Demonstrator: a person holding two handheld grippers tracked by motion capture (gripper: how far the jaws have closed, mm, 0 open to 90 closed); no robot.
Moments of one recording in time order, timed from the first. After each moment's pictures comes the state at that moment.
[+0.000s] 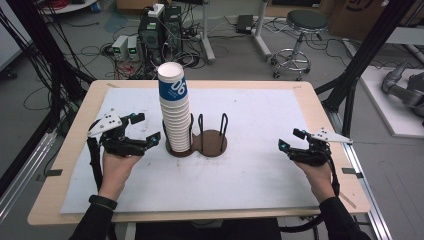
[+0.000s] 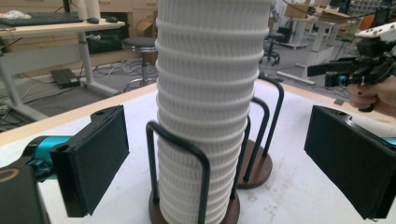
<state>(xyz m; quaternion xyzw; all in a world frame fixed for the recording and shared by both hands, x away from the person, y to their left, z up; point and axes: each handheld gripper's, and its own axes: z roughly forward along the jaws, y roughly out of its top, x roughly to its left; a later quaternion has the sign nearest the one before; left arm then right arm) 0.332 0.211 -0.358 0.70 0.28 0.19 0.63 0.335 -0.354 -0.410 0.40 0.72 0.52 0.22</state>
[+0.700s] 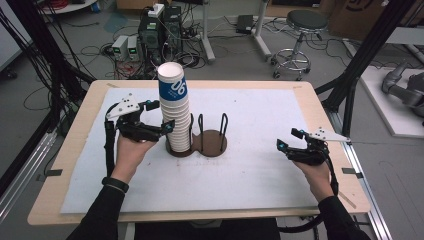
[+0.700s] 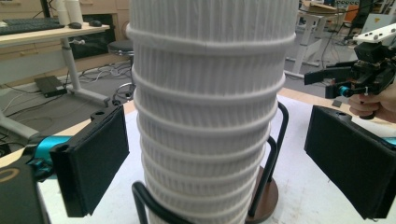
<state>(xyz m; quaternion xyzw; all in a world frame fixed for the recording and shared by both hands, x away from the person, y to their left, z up) 0.368 0.177 -0.341 0.72 0.25 0.19 0.62 0.338 -0.350 -0.411 0.40 0.72 0.52 0.22</state>
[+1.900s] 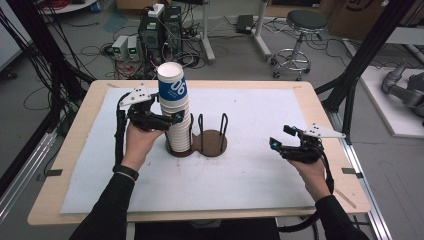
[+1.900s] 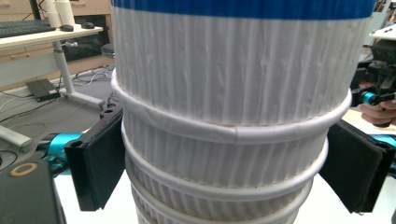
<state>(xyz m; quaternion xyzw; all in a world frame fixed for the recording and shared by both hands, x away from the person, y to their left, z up) 0.393 0.157 -0.332 0.73 0.24 0.18 0.62 0.336 -0.326 -0.391 0.36 0.73 0.54 0.20</state>
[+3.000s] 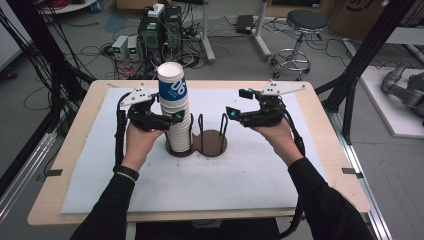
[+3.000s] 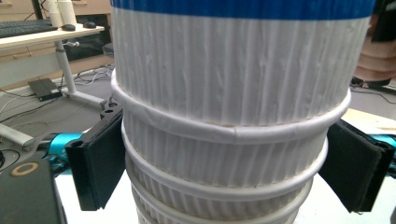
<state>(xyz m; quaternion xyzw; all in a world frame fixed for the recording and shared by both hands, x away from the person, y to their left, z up) 0.392 0.156 -0.332 0.73 0.24 0.19 0.62 0.382 -0.206 -0.288 0.23 0.77 0.58 0.15</state>
